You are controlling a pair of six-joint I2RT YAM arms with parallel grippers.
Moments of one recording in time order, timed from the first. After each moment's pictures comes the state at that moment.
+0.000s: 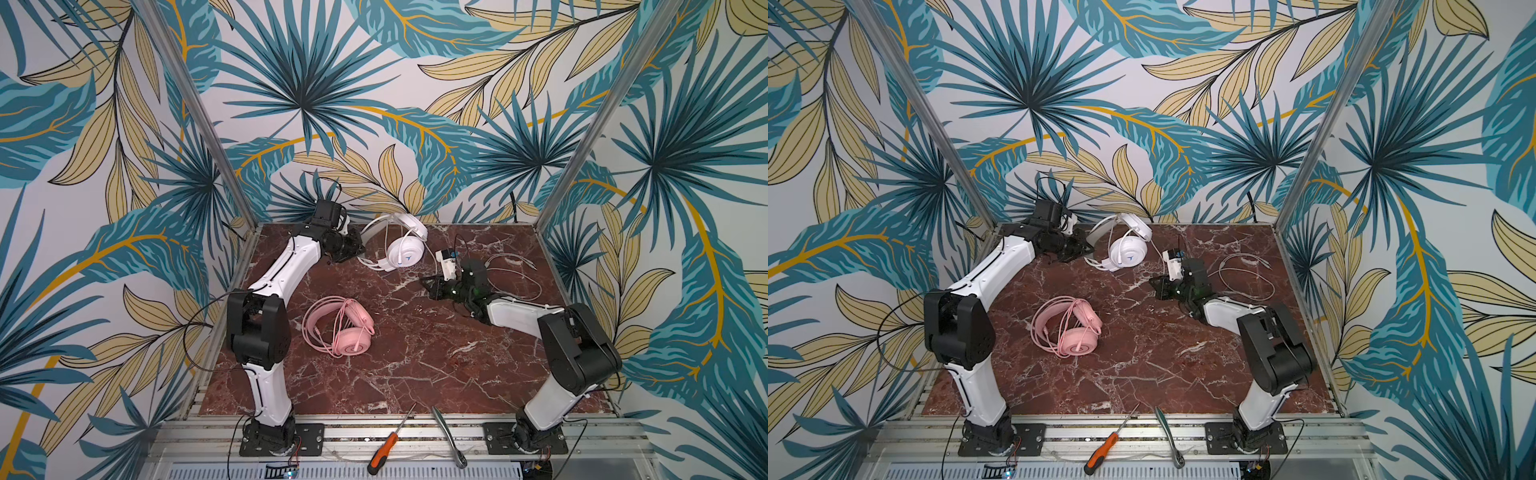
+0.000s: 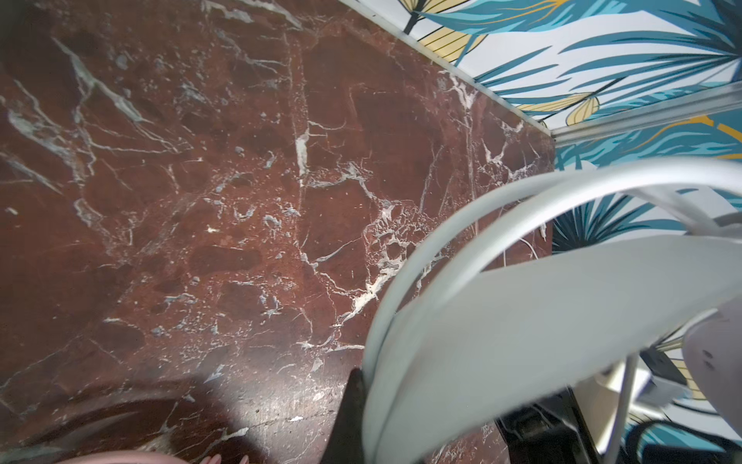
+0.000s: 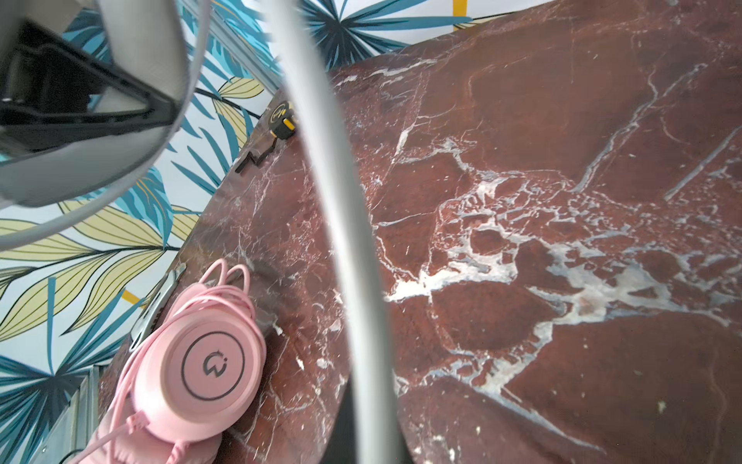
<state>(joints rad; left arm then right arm) -0.22 1.90 1.71 -0.69 0.42 -0.62 0.35 1.68 0.86 0.33 -0.45 0.37</state>
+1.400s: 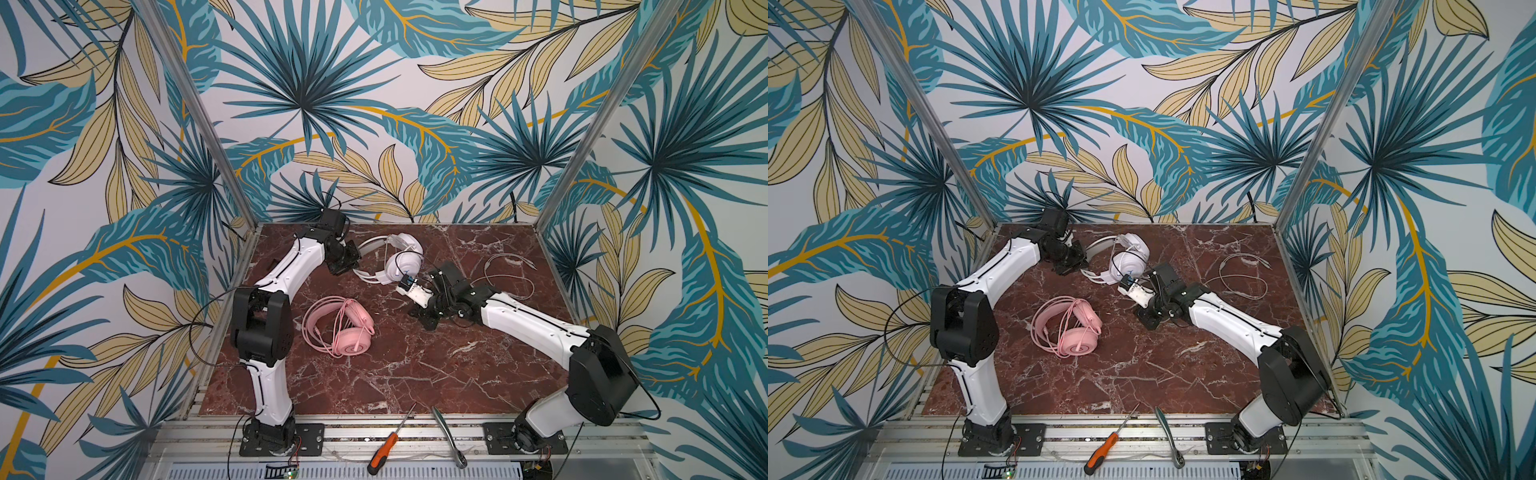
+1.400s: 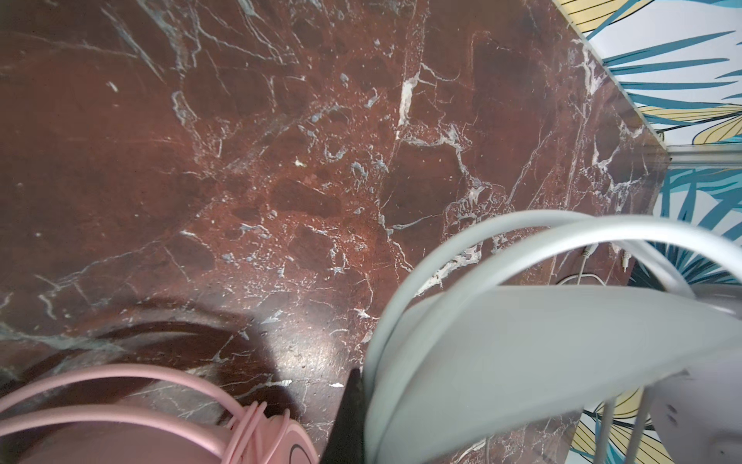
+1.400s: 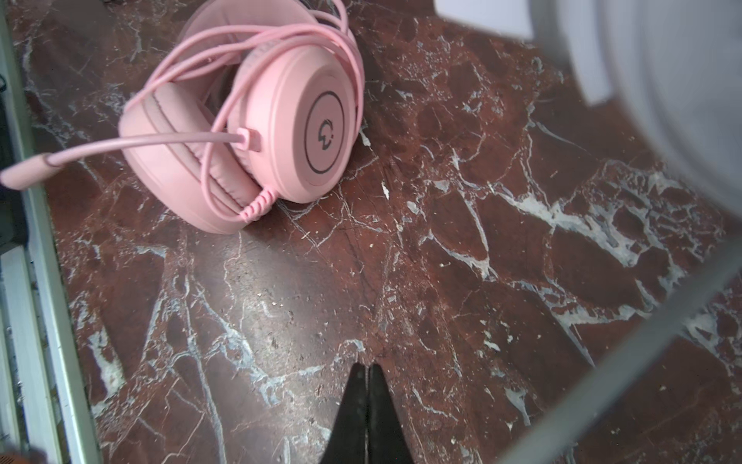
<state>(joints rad) -0.23 1.93 1.68 -0.83 0.29 -0.72 0.63 1.56 1.14 -0.52 -0.30 -0.33</state>
